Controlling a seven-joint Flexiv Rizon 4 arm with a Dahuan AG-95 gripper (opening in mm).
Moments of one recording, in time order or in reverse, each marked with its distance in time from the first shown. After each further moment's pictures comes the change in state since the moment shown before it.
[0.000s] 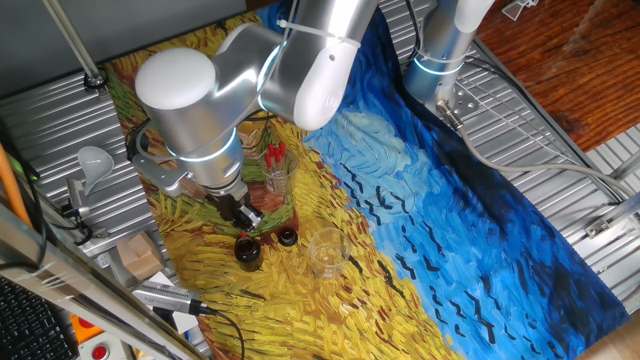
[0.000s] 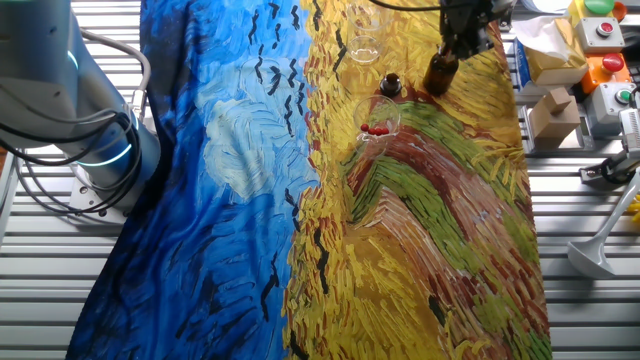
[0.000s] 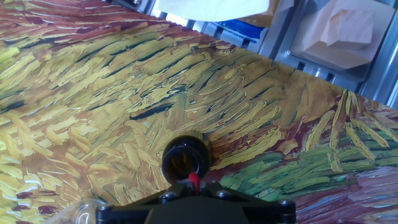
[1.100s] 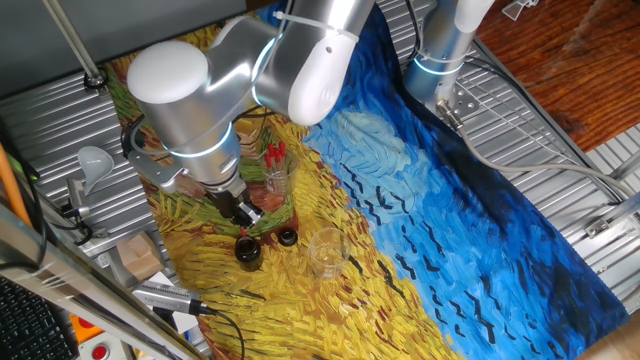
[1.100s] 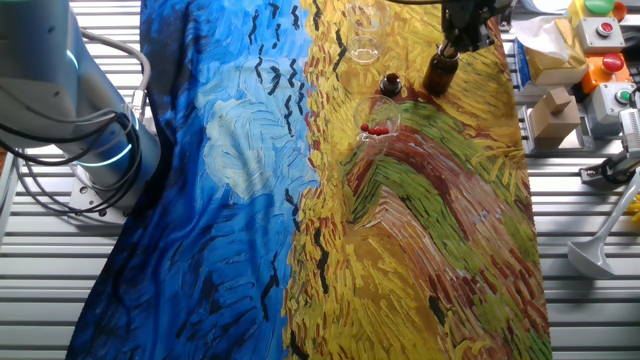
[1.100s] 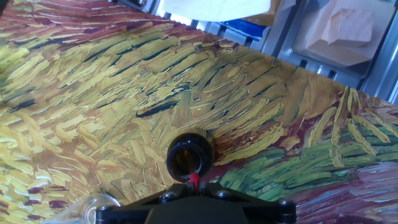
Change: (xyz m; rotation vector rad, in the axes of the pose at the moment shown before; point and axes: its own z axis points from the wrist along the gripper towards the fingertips) arm 0.002 0.003 -0.012 -0.018 0.014 0.007
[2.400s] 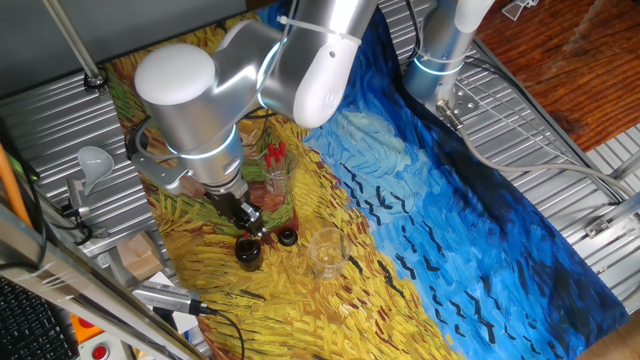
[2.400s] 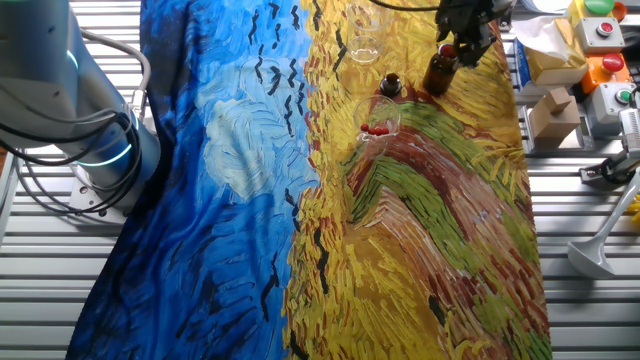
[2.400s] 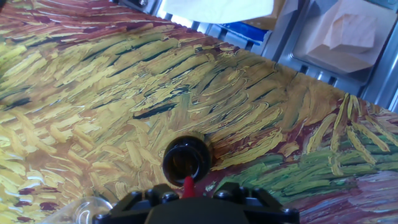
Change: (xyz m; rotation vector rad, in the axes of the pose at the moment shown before) arm -0.002 -0.003 0.011 0.012 -0.020 -0.030
